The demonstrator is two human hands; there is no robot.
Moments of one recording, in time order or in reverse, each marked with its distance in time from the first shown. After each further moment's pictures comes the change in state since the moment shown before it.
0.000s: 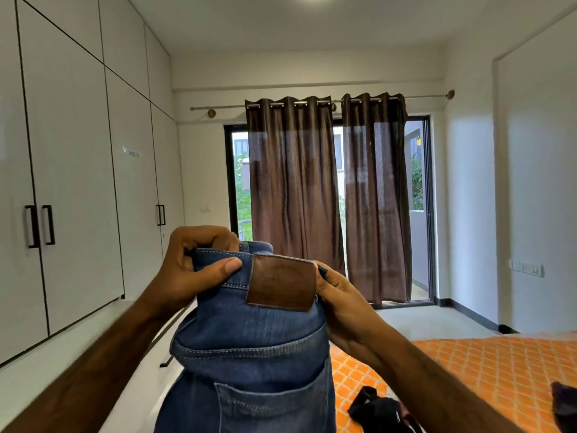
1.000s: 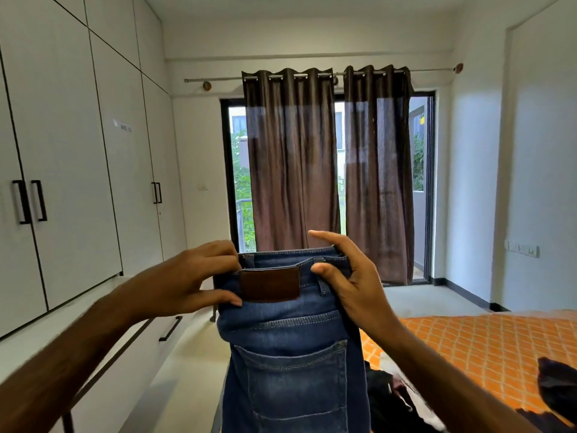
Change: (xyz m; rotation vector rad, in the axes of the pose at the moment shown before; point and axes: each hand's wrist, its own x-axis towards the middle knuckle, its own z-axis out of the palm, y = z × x) left_hand -0.038 -0.051 -0.023 0.617 -0.575 0.048; right_hand -0.004 0.011 -0.046 -0.762 0.077 -0.500
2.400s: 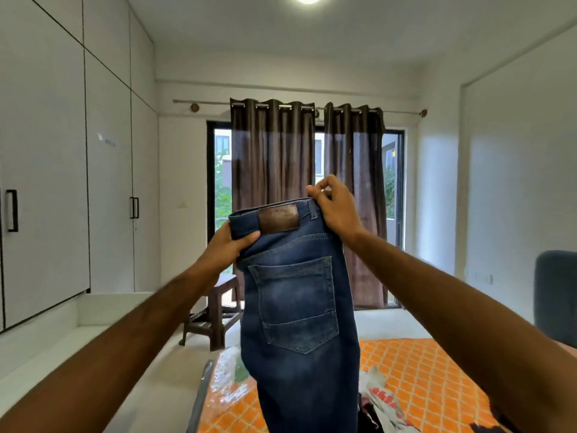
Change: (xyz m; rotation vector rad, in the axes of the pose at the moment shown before) left_hand 0.092 -0.009 0.025 -0.803 0.558 -0.748; right_hand 0.150 -0.026 -0.050 -0.335 0.187 0.094
